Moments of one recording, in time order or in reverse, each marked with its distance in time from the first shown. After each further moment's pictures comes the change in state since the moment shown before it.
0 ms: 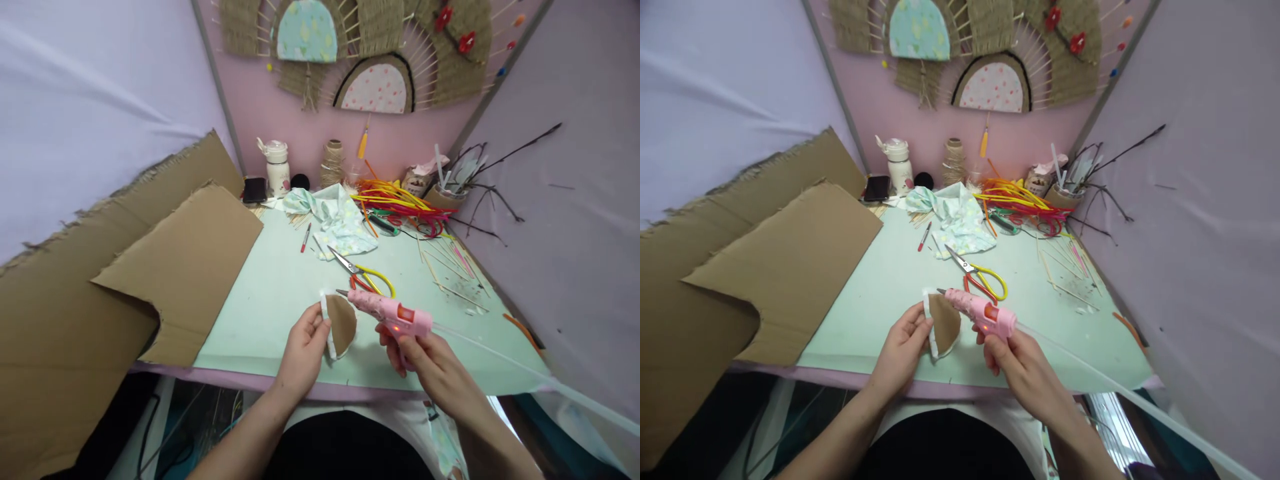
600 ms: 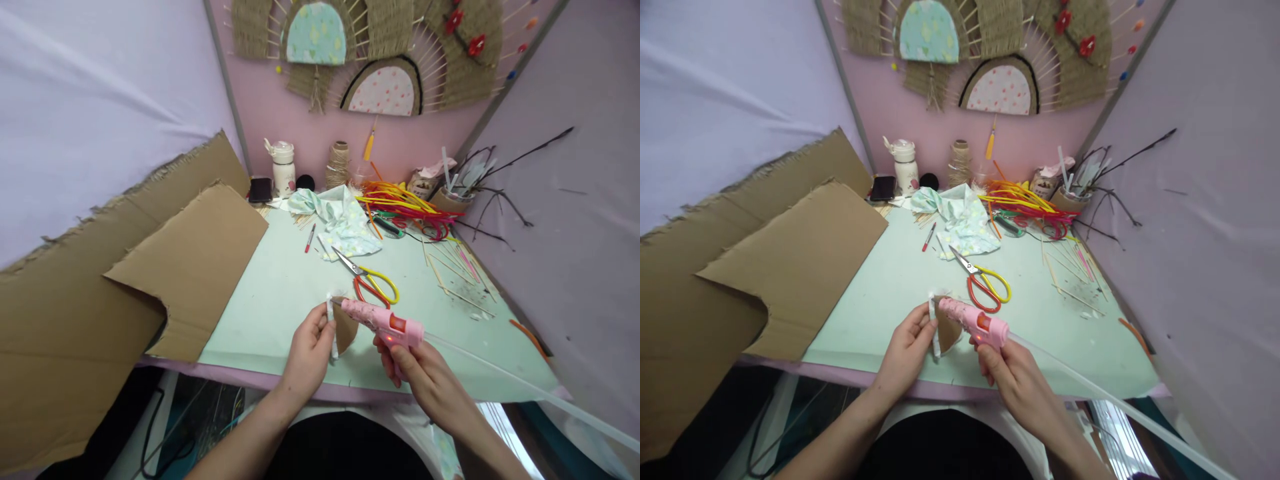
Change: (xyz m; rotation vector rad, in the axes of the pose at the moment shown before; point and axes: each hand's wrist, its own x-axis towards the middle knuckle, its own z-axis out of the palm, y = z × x) left_hand -0.003 0.007 0.004 0.089 0.010 0.084; right_hand -0.005 0.008 0.013 -0.064 -0.044 0.005
